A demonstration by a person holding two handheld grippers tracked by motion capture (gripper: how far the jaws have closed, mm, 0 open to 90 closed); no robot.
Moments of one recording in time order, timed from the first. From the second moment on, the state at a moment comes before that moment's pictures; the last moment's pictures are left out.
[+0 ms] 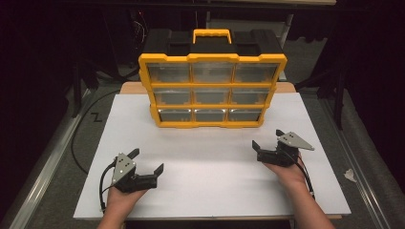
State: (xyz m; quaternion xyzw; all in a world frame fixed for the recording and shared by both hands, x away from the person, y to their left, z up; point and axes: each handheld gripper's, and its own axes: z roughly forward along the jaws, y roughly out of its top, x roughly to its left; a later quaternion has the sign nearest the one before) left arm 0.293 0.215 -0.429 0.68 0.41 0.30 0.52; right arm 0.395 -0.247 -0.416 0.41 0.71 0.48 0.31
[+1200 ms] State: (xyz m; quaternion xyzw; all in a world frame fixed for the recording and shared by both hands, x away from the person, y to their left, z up) left arm 0.291 0.215 -0.429 0.68 0.41 0.30 0.52; right arm 0.380 -0.261 -0.422 0.37 0.77 0.37 0.37
